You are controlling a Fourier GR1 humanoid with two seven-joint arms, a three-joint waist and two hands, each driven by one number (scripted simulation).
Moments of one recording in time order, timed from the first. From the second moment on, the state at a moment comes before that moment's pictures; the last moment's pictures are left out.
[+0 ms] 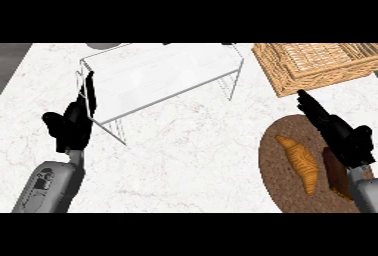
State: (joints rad) left arm -0.28 0.24 -0.06 -1.34 0.10 0.20 -0.03; right arm -0.18 -0.52 0.17 -1.43 -0.19 0.10 0.03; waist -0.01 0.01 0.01
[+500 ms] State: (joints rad) left arm -0.22 0.26 -0.04 -1.45 0.11 0.23 0.04; right arm -0.29 -0.46 0.07 -1.36 -0.48 0.37 -0.05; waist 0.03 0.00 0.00
